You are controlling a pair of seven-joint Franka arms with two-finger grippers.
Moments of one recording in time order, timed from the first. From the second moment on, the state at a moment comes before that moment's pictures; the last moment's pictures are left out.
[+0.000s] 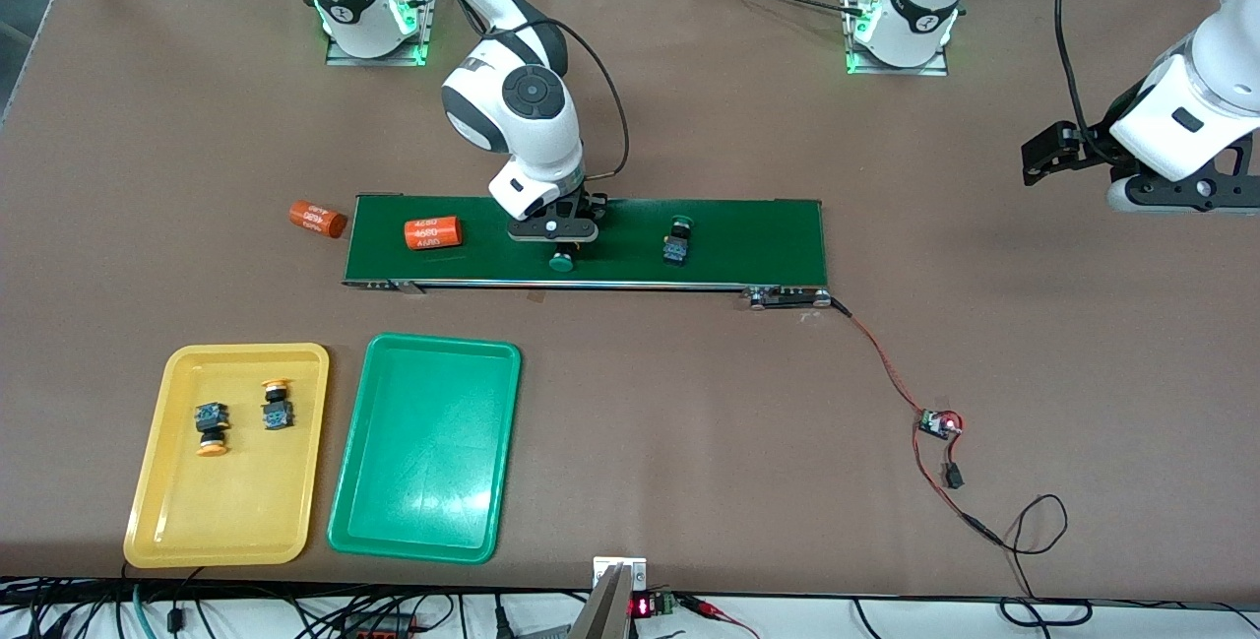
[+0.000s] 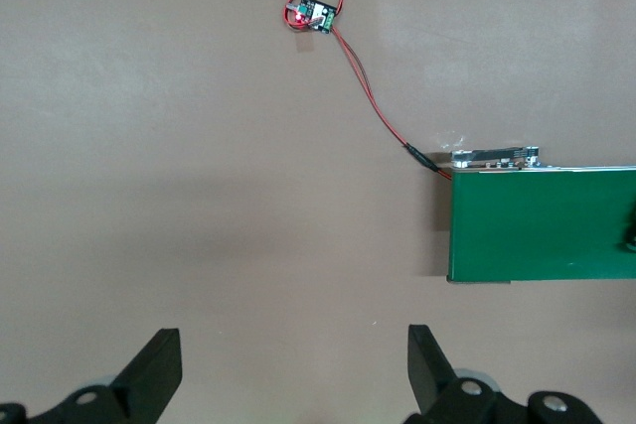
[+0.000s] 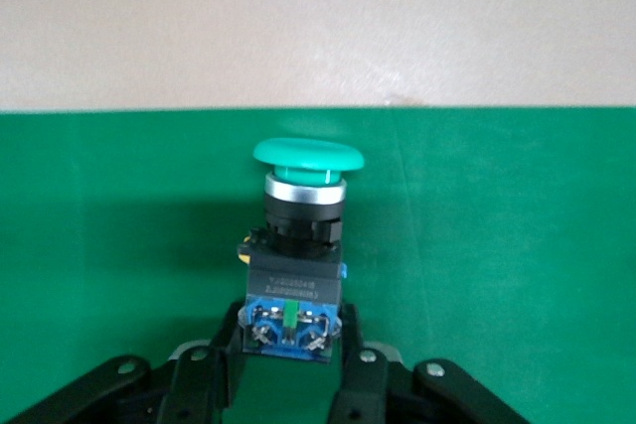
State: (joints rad) left arm -0.03 0.02 -0.06 -1.62 0.03 1.55 -0.07; right arm 0.33 0.49 0.43 -1.95 -0.36 2.41 1.00
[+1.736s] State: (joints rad) left arm -0.01 0.02 -0.06 -1.59 0.03 1.55 0.05; right arm 0.09 0.81 0.17 -1.56 -0.39 2.64 0.49
